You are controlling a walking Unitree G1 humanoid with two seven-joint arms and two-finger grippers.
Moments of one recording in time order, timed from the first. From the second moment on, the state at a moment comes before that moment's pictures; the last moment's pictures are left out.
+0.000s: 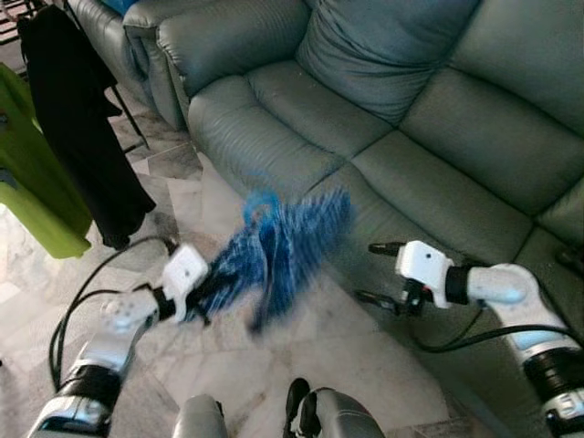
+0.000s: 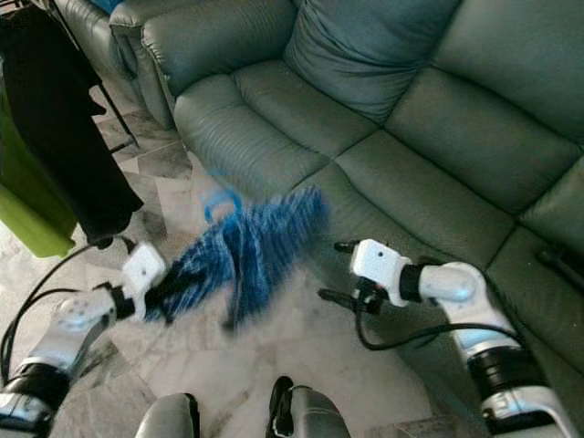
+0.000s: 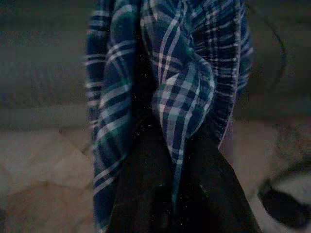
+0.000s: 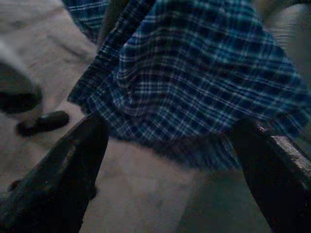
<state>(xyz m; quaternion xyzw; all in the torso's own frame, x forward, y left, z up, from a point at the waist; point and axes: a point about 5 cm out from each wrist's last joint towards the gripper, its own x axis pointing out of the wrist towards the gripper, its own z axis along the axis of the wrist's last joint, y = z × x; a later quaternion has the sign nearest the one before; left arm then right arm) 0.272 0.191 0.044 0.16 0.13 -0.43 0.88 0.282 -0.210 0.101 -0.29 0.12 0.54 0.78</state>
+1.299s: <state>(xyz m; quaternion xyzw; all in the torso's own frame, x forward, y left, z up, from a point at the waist) 0.241 0.155 0.058 0.18 0.13 -0.59 0.78 0.318 -0.193 0.101 -0.40 0.19 0.64 0.63</state>
